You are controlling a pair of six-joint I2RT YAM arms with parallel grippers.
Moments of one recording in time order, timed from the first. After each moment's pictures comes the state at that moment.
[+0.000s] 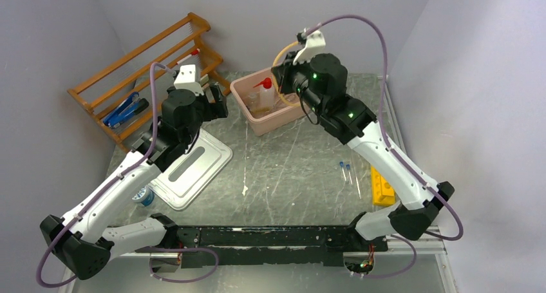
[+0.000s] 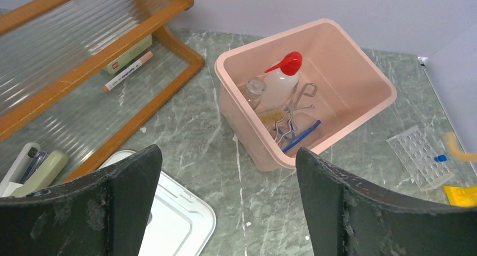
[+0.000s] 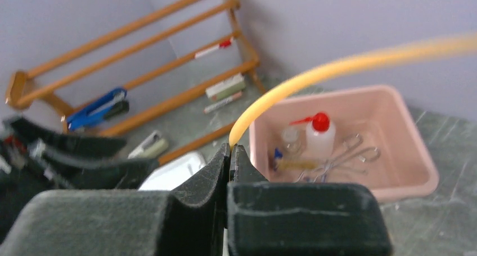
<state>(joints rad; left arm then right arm) -0.61 1.08 1.11 -0.27 -0.45 -0.36 0.78 1.38 1.63 -0.35 0.24 0.24</state>
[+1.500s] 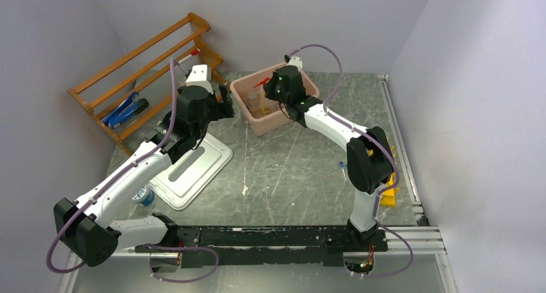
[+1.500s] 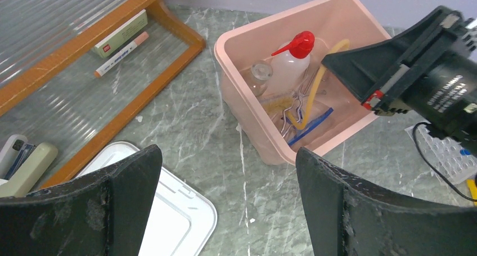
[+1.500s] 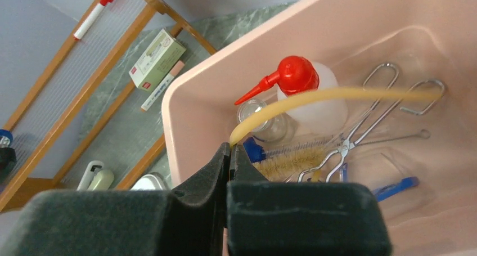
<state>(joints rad) -0.60 1.19 1.12 -0.25 -0.44 -0.37 0.57 1.86 1.45 0.10 0.16 0.55</state>
